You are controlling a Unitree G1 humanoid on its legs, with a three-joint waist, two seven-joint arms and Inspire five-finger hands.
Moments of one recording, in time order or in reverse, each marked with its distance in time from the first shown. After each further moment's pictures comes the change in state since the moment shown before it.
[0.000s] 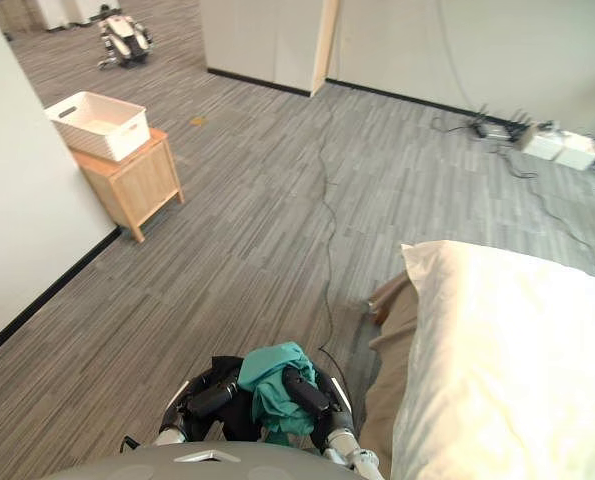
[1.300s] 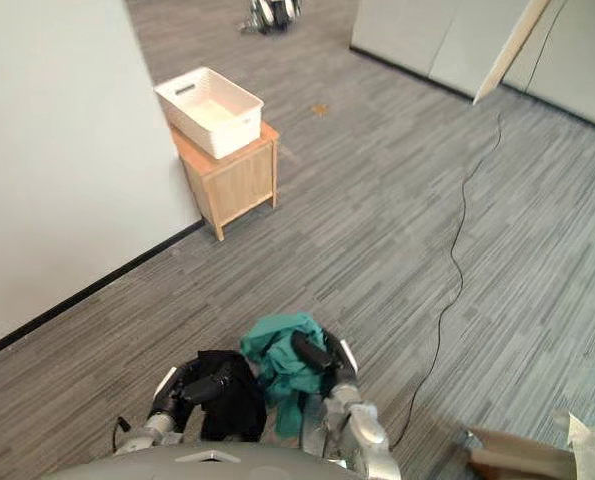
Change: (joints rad) left arm -0.053 0.015 0.019 0.012 0.221 0.055 0.149; right arm -0.186 0.015 -0.109 -0.032 -0.127 0.047 -0.171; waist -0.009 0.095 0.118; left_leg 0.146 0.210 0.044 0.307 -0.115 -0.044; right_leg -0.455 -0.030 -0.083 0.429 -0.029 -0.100
